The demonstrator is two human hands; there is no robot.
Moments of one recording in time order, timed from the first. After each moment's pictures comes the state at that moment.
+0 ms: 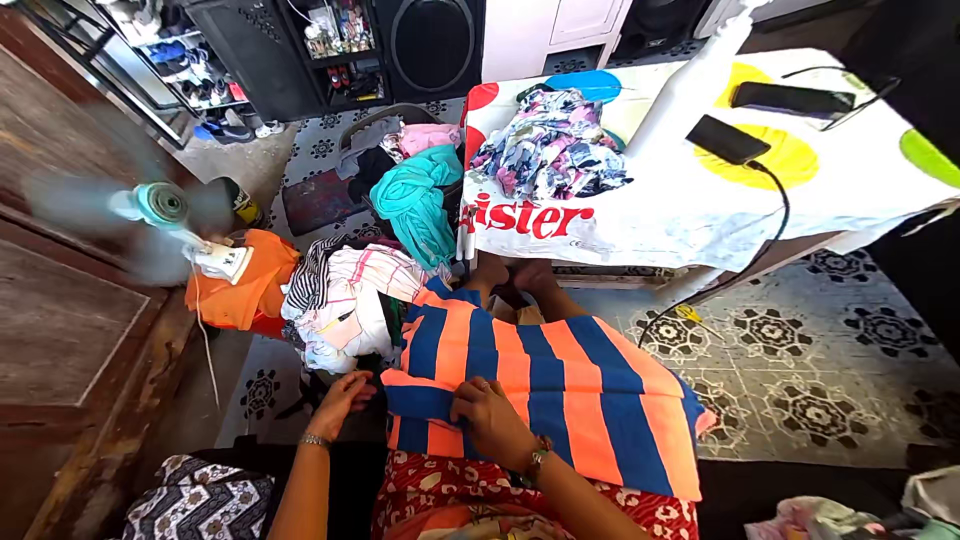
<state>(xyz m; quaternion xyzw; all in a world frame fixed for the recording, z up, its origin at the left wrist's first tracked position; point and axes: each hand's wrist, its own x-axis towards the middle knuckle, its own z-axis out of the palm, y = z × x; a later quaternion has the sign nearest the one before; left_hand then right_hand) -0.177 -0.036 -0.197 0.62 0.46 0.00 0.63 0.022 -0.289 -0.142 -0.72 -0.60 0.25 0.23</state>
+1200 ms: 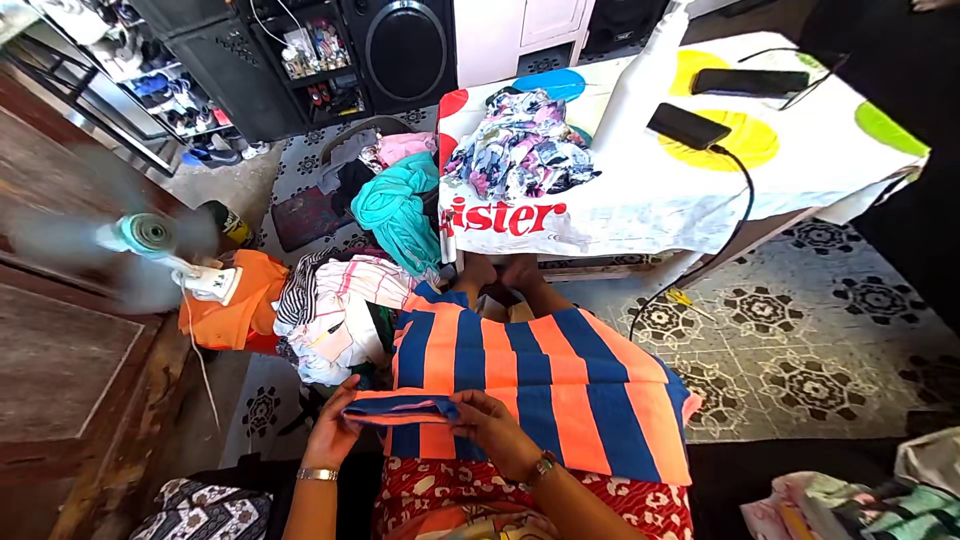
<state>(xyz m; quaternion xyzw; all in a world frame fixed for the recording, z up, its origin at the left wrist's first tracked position) -0.170 -0.082 -0.159 0.36 0.39 0.20 0.82 0.008 -0.307 -0.139 -0.51 -0.05 0.55 0.66</state>
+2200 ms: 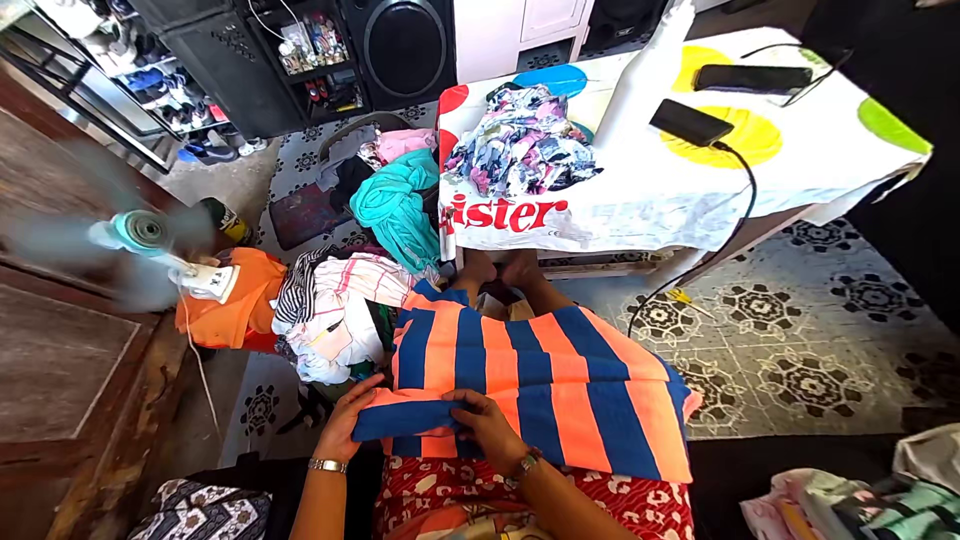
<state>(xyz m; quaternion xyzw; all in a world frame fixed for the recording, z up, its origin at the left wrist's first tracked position) -0.153 -0.085 -0.166 0.48 0.43 0.11 0.76 0.004 -0.296 -0.152 -0.58 -0.05 0.53 0.61</state>
